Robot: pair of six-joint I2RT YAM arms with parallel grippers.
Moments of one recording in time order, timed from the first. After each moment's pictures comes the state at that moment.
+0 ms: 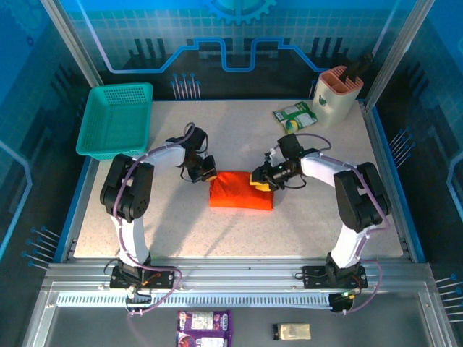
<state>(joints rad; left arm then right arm) -0.31 1.93 1.30 -0.62 0.38 -0.71 0.34 1.77 1.09 -0.48 -0.74 0.61</state>
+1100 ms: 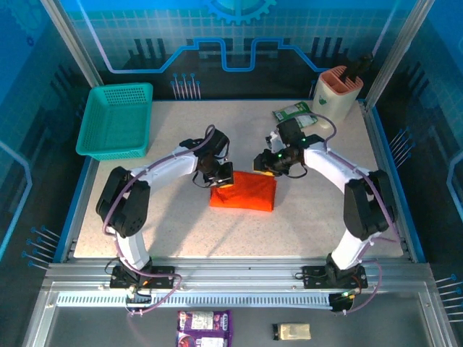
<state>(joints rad) -0.53 1.81 1.34 -0.76 0.35 -0.72 0.39 1.69 1.23 -0.65 -0.55 0.51</state>
